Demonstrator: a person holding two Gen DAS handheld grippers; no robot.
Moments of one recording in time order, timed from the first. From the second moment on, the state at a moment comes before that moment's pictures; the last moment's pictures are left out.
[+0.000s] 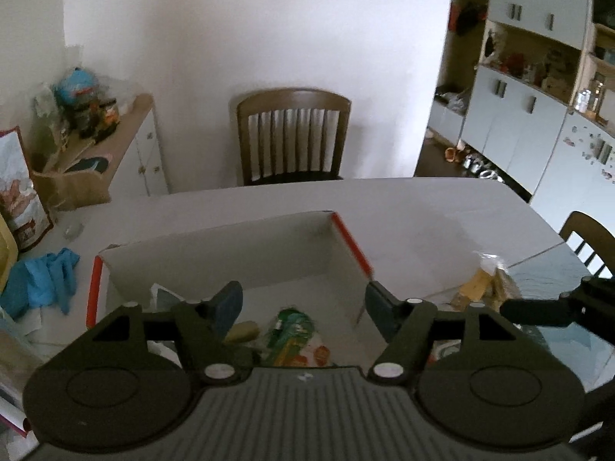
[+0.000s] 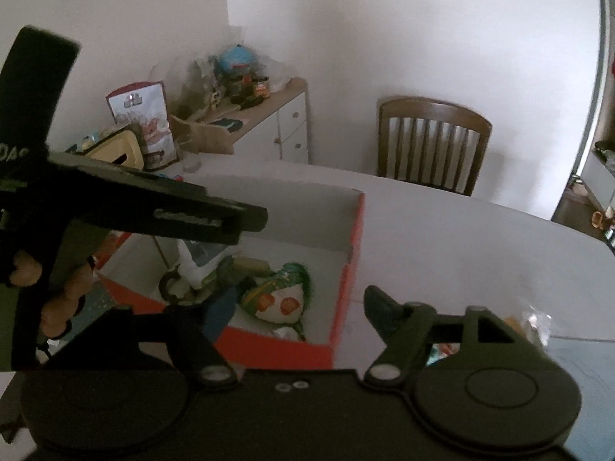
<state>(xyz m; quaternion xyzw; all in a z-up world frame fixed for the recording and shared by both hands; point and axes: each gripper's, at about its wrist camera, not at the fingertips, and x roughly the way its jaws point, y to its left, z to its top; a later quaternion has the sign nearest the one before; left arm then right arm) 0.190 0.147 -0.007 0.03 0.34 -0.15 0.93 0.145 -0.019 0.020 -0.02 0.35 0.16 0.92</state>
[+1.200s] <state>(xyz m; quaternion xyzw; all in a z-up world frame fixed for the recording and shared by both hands) 0.121 0.003 -0.017 -0.02 0.34 -0.16 0.93 0.088 -0.210 0.005 0.03 0.35 0.12 0.93</state>
